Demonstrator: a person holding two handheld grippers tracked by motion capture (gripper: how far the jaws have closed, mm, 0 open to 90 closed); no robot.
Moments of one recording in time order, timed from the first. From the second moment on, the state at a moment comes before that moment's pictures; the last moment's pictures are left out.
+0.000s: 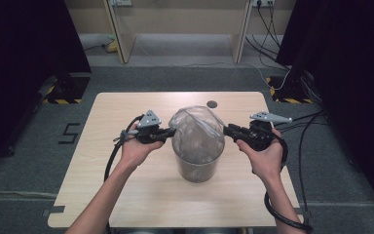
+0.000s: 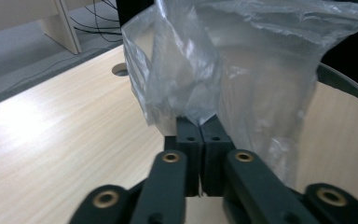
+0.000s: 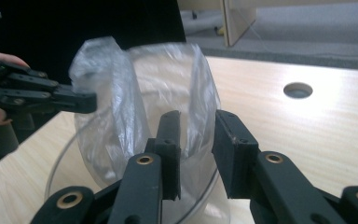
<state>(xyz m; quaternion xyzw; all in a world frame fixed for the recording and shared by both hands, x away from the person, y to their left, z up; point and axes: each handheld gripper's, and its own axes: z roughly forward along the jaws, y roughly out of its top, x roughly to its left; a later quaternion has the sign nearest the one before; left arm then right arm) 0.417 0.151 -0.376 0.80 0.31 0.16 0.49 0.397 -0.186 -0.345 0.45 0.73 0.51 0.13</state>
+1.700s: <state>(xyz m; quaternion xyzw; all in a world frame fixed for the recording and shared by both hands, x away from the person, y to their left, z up) 0.363 0.146 -0.368 0.87 0.07 0.16 0.46 0.364 -0.197 -0.360 0.48 0.75 0.45 0.10</state>
